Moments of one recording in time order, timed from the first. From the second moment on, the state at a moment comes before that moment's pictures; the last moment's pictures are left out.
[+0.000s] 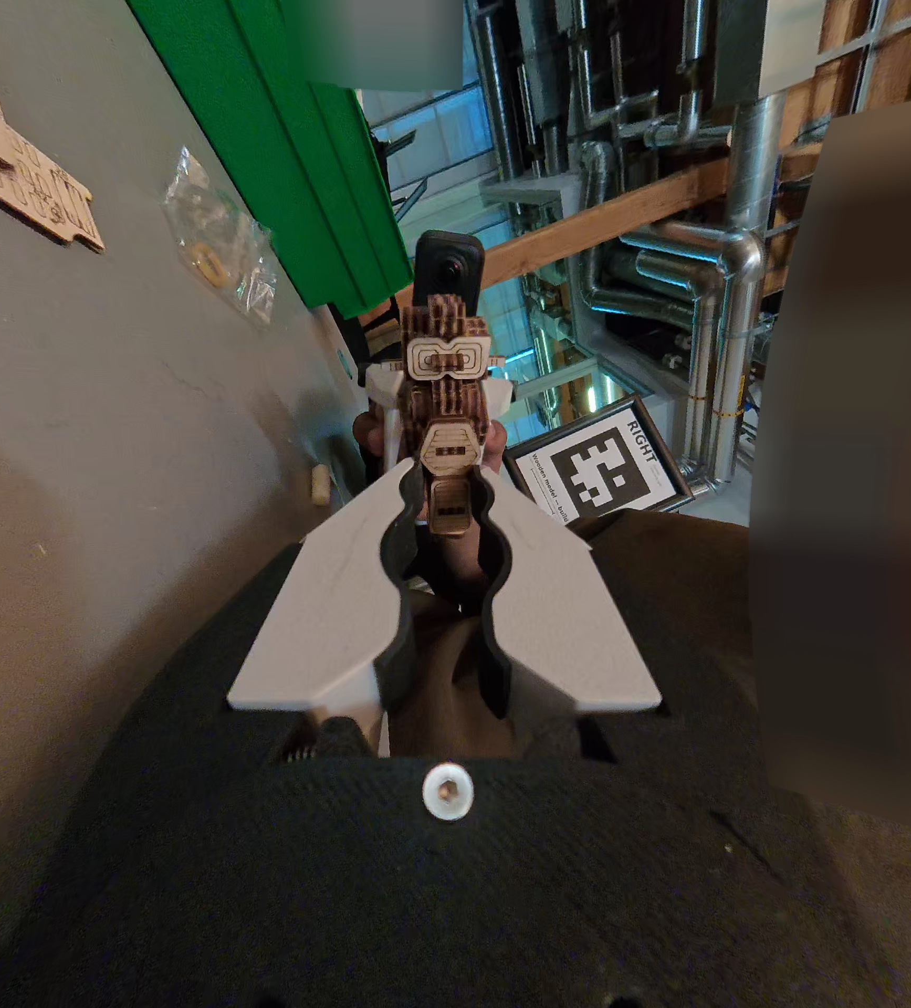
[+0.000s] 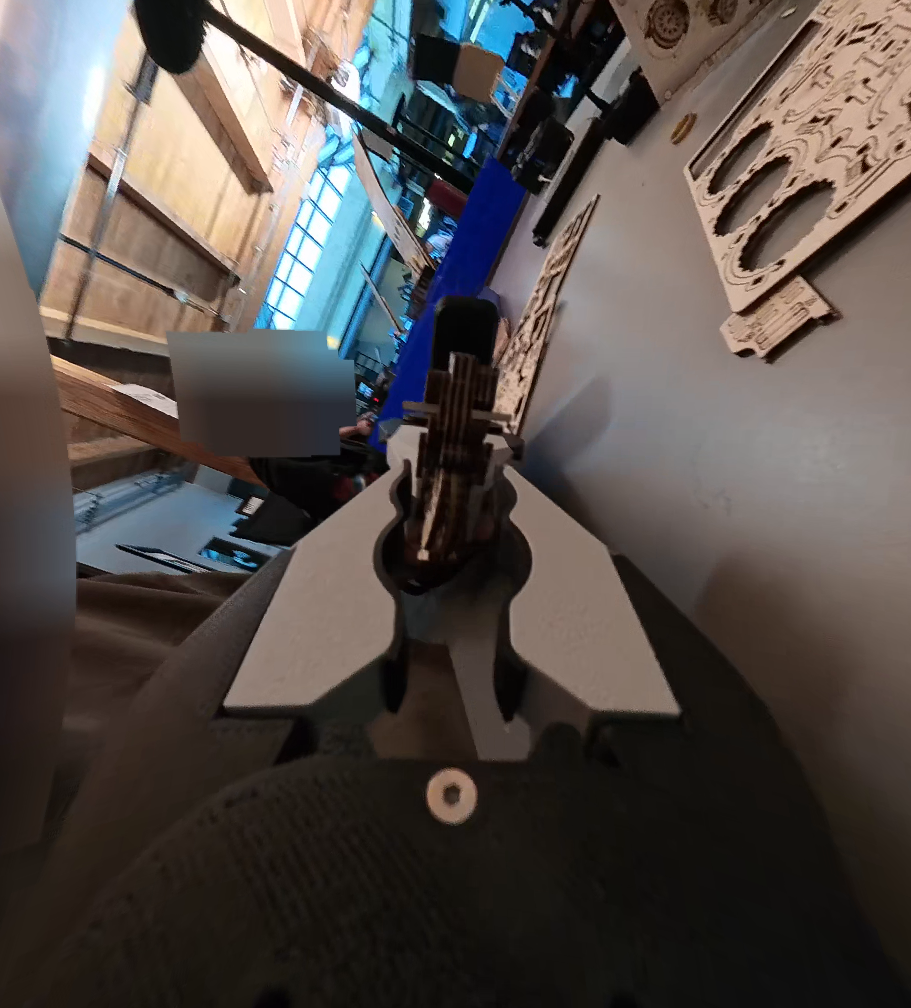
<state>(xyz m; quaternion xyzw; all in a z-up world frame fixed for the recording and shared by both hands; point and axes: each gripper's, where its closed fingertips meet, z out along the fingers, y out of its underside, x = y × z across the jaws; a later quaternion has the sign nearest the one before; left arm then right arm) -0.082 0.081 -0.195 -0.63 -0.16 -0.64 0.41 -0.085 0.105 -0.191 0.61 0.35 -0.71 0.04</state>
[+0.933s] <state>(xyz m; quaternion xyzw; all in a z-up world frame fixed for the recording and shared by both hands) -0.079 0.080 -0.193 -0.66 -0.12 -0.60 0.44 -0.076 0.087 -0.199 0.60 0.42 -0.68 0.05</state>
